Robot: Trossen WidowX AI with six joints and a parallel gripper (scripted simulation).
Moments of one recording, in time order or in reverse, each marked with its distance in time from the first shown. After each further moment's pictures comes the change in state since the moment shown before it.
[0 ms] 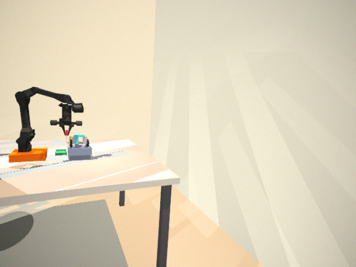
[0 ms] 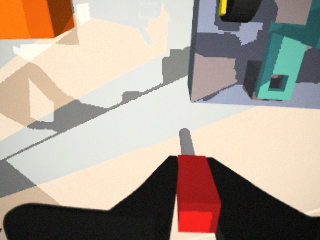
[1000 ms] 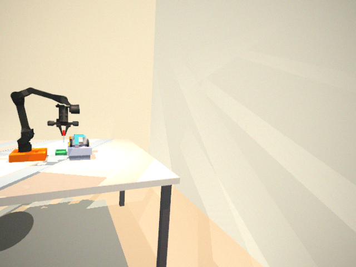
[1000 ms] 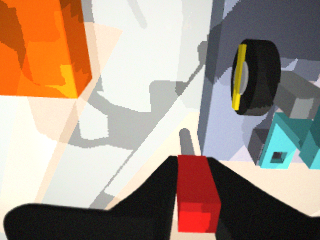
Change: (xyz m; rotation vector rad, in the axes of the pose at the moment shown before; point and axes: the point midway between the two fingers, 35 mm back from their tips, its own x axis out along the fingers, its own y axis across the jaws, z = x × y) arm -0.007 0.018 0.061 -0.003 -0.009 -0.010
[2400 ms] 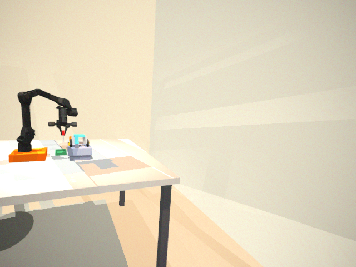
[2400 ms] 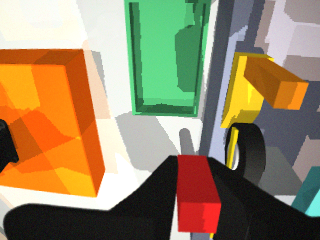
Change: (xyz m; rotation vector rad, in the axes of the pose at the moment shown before) arm -0.019 0.004 0.145 -0.003 -0.008 -0.001
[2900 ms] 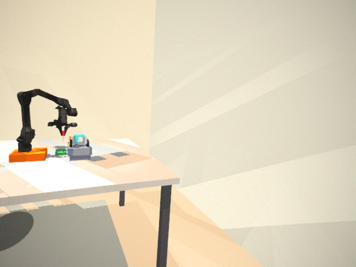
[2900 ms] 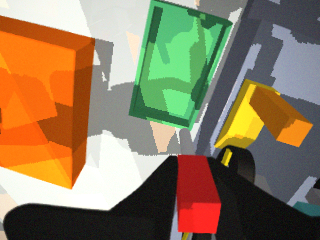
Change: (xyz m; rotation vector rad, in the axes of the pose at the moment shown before) arm 0.001 0.001 0.006 -0.232 -0.038 -0.007
